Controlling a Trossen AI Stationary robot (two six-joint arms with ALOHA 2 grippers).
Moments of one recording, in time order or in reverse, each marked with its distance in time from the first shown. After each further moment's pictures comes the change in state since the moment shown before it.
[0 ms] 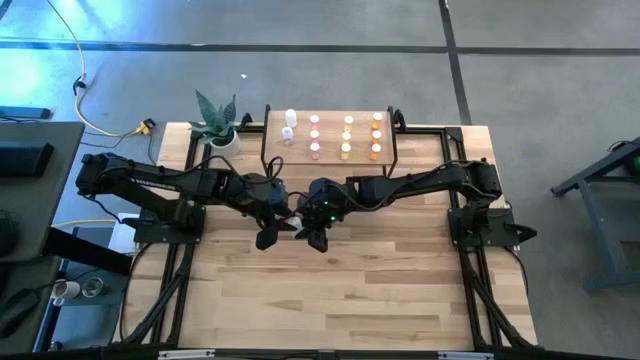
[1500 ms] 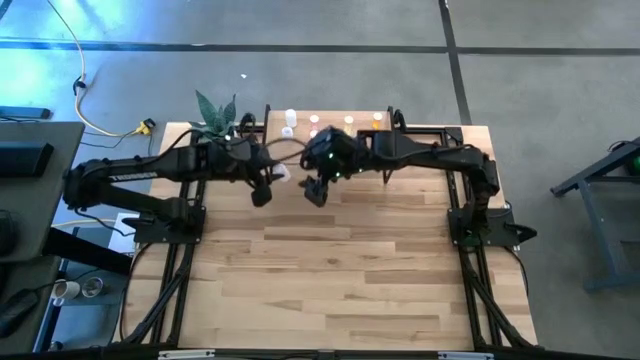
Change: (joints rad) left arm 0.287 -0.159 0.000 -0.121 -0.238 0.234; right arm -0.109 0.001 0.538 -0.602 0.310 -0.060
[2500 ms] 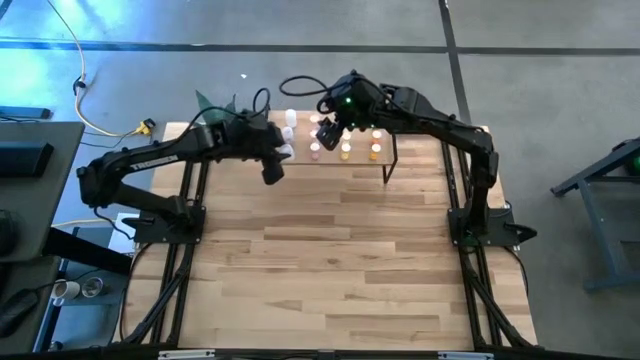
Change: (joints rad) left arm 0.210 0.186 0.139 -0.034 0.090 0.122; right arm -0.232 0.000 0.179 -0.152 0.202 -0.098
